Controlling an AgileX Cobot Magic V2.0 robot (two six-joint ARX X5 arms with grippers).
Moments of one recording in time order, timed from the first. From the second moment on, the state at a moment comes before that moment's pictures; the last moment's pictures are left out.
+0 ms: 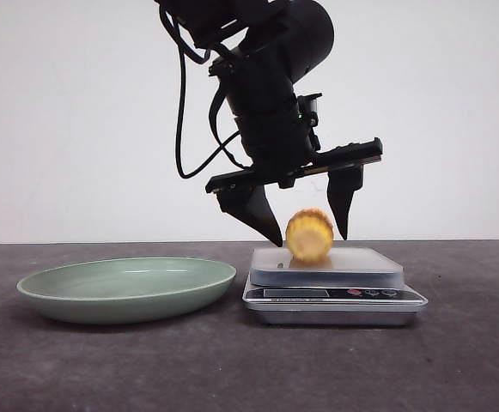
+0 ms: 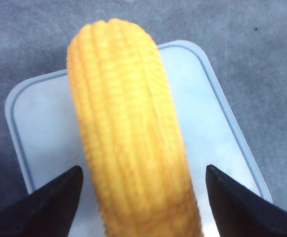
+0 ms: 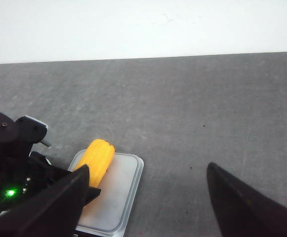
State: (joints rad) left arm -0.82 2.02 1.55 -0.41 -0.14 -0.39; right arm 0.09 0.76 0.98 -0.59 -0.21 0.16
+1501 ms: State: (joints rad) left arm -0.73 0.43 1.51 -1.35 -0.47 -0.43; right arm 0.55 1.29 0.98 -0.23 -0.02 0.25
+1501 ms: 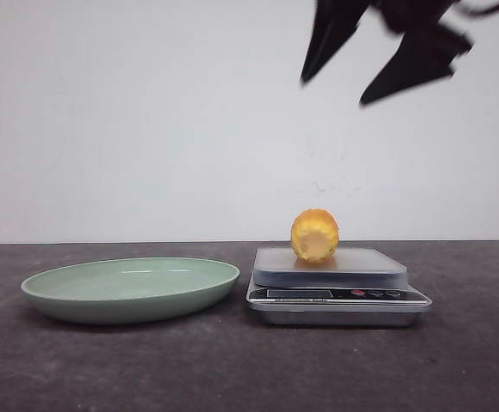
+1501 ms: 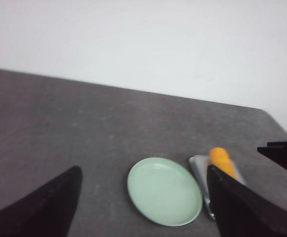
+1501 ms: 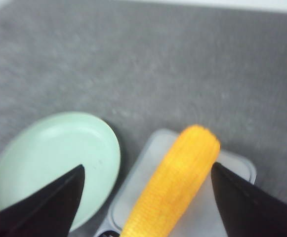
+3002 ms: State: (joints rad) left arm -0.56 0.14 0.99 -1.22 -0.42 -0.44; right arm 0.61 1.58 1.00 -0.18 0.08 0.33
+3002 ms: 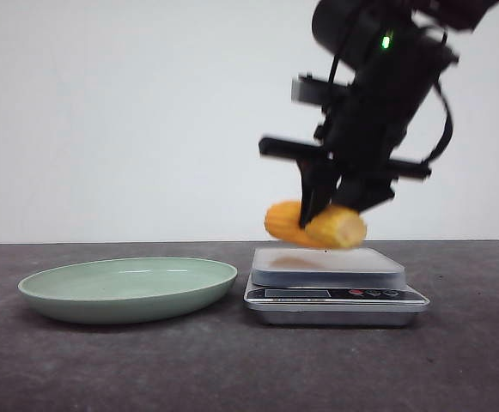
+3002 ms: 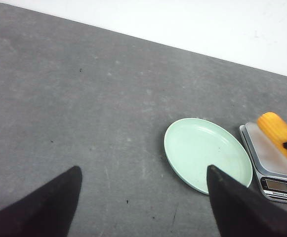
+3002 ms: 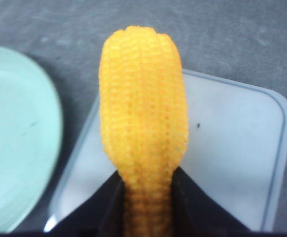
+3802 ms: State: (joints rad) left arm -0.56 0.14 0.99 -1.20 -0.42 -0.44; right arm 0.96 1.77 1.29 -0.03 0.15 0.41
